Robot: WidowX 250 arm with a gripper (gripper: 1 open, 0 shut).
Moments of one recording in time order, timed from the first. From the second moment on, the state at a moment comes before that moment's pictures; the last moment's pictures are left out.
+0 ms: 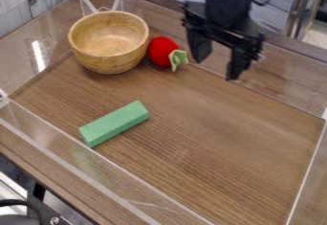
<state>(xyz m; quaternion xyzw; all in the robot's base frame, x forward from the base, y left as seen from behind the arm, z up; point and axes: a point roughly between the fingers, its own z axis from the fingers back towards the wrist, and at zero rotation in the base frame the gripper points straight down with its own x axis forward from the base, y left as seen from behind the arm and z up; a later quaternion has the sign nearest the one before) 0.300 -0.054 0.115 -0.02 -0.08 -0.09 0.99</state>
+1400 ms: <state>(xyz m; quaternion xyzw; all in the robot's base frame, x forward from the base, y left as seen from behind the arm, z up) 0.328 -0.020 0.114 -0.02 -0.17 -0.02 0.99</state>
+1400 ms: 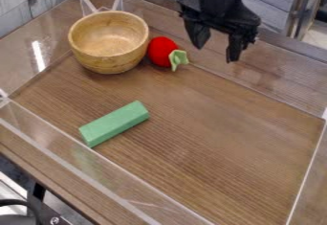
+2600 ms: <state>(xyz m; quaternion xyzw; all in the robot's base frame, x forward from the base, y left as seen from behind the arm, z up) 0.346 -0.027 0.098 -0.02 -0.15 -0.06 0.99</state>
